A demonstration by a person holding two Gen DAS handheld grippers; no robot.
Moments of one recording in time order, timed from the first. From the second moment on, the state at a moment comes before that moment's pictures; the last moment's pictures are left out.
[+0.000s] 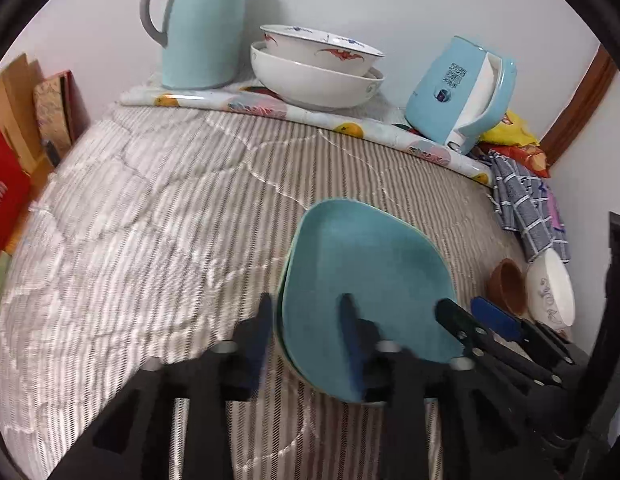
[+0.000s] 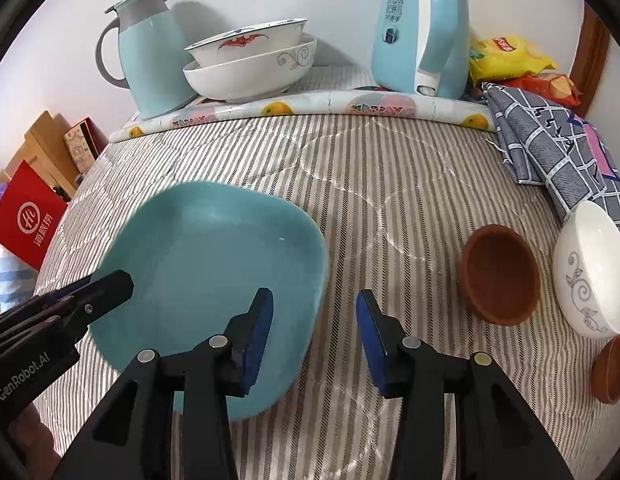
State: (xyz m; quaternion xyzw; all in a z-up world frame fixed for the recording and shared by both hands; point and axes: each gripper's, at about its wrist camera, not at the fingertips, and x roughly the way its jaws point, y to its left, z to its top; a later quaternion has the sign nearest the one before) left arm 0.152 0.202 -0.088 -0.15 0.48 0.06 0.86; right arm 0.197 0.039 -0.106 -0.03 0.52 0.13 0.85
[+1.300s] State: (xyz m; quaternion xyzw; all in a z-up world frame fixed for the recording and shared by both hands) left arm 0.144 0.037 -0.019 -0.09 0.41 0.02 0.91; right arm 0.128 -0.209 -0.053 0.02 0.47 0.00 0.88
